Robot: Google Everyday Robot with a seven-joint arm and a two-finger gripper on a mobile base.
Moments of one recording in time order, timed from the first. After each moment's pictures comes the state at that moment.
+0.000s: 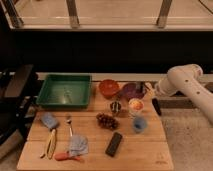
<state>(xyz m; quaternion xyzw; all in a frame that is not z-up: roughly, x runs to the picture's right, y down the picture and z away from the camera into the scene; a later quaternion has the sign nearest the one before) 0.286 0.044 0.792 -0.06 -0.21 -0.75 0.63</state>
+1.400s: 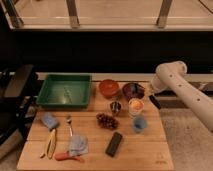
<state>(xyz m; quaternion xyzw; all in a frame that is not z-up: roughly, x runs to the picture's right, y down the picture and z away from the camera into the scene) 0.289 0.029 0.861 -0.07 -0.19 -0.82 0.54</state>
